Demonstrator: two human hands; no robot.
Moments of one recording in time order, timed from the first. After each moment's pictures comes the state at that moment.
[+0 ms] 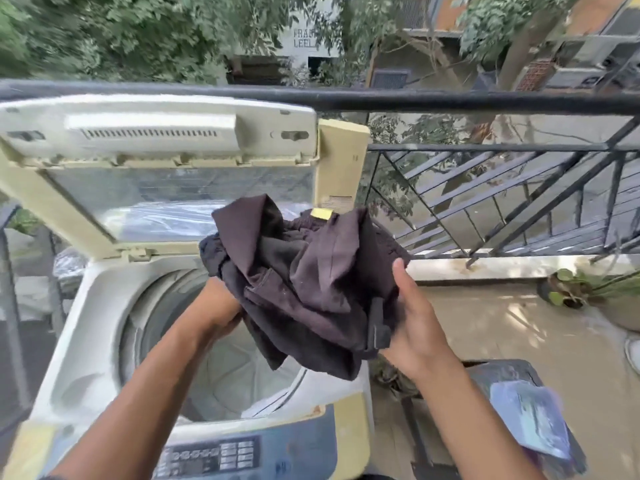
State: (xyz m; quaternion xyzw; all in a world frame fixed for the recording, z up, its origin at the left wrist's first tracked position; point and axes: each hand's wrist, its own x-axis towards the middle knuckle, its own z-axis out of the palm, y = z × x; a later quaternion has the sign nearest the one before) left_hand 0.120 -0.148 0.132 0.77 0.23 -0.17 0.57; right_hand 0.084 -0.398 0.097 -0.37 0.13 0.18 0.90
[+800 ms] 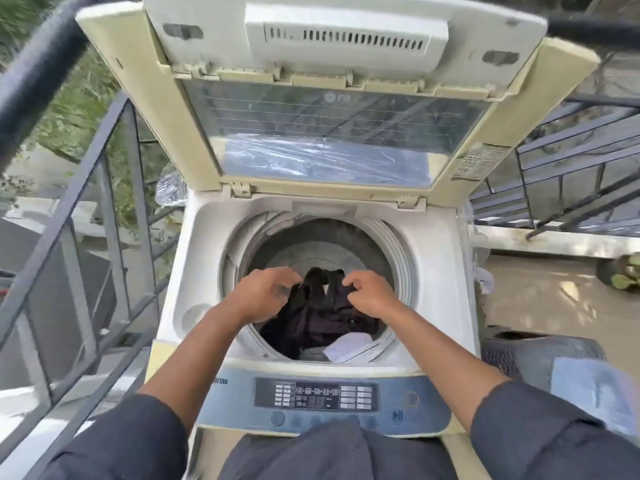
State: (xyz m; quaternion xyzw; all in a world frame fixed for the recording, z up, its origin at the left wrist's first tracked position) left_hand 0.108 0.046 -0.020 0.89 -0.03 -0.33 0.31; right_hand 0.123 -0.211 -0.061 -0.87 0.09 0.35 0.34
